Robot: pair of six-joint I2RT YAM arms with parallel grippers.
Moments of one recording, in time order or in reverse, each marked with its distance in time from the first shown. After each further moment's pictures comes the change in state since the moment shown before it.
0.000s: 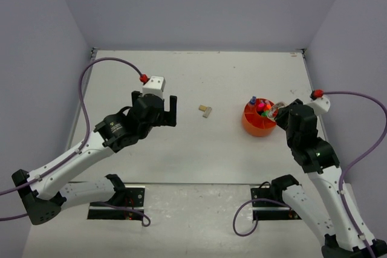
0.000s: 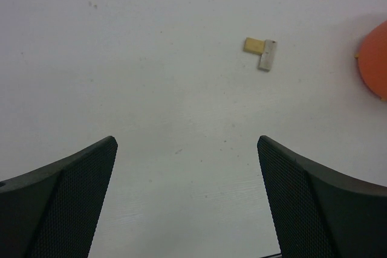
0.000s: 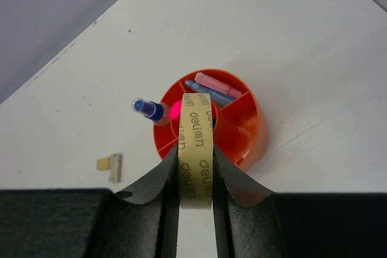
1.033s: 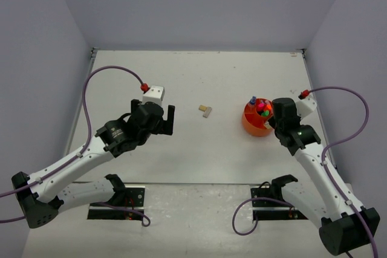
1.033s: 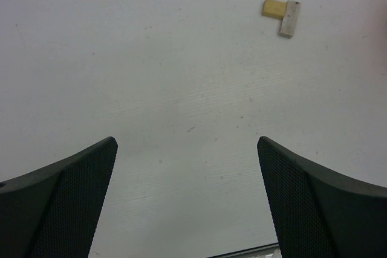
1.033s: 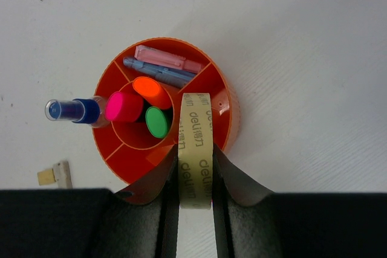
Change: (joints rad) left arm 0.000 -0.055 -0.115 -0.028 0.003 -0.001; right arm -0.031 0.214 -0.075 -0.018 0.065 0.167
